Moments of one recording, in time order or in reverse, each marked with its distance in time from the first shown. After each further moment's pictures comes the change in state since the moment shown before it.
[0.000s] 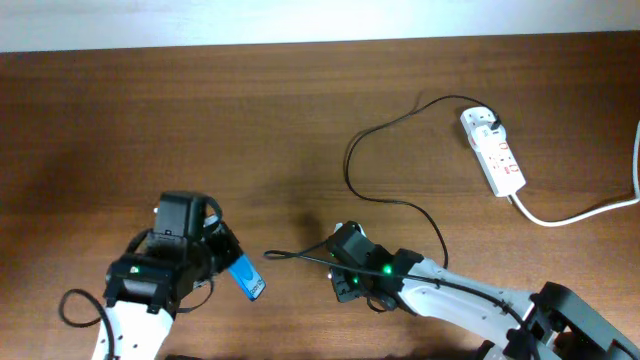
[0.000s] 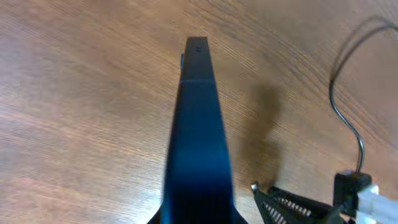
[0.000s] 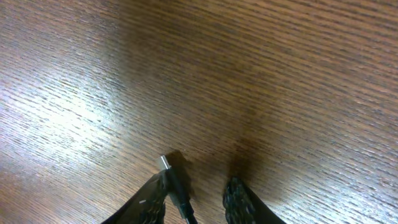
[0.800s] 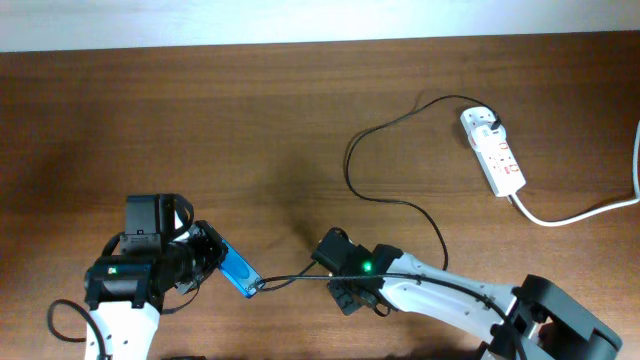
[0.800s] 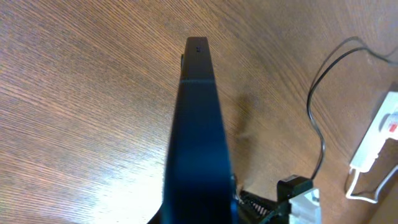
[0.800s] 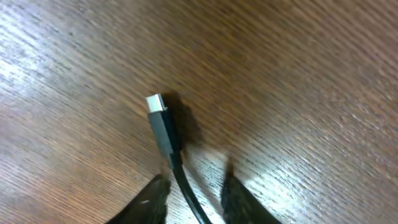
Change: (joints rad) left arm 0.182 0.000 0.000 -0.040 0.174 -0.011; right arm 0.066 0.066 0.124 -0.252 0.069 -0.217
